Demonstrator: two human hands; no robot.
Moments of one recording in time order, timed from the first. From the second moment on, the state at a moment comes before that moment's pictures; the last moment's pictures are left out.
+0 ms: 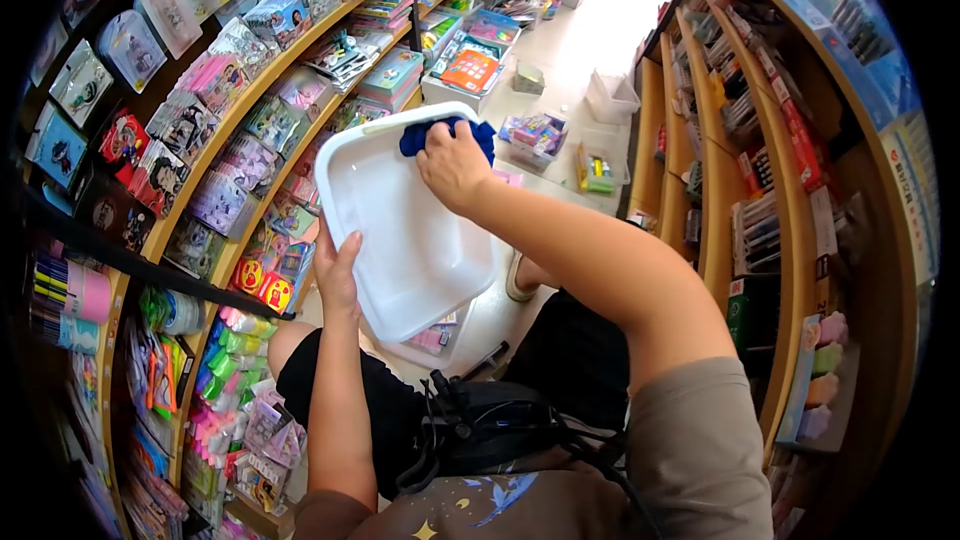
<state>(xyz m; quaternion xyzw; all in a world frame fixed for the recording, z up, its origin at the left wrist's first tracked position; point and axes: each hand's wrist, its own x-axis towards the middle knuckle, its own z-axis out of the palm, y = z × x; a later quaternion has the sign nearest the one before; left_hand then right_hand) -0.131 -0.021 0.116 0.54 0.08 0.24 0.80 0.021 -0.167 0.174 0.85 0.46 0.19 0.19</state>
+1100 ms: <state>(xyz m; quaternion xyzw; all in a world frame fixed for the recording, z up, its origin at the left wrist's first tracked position) -0.139 0.006 0.110 0.41 0.12 0.37 0.82 -0.063 -0.134 0.131 0.65 0.26 -0.59 -0.40</state>
